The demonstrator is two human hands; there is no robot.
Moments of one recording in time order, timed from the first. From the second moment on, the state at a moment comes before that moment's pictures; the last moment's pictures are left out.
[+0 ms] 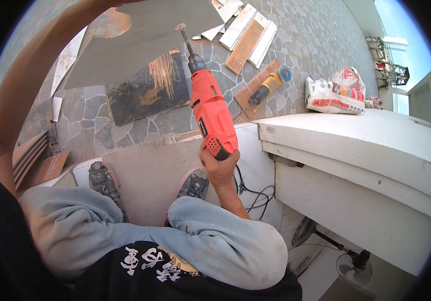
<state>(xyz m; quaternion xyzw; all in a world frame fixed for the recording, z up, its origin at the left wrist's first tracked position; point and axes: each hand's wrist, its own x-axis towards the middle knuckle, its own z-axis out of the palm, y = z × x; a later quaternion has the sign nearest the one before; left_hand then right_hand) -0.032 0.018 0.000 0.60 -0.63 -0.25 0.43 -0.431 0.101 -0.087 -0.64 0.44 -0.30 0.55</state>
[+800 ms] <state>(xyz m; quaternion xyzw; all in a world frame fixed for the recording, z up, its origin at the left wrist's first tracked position) -0.031 0.019 0.002 0.60 -0.63 -0.22 0.44 -0.453 0.097 -0.116 -0.70 0.45 -0.29 0.47</state>
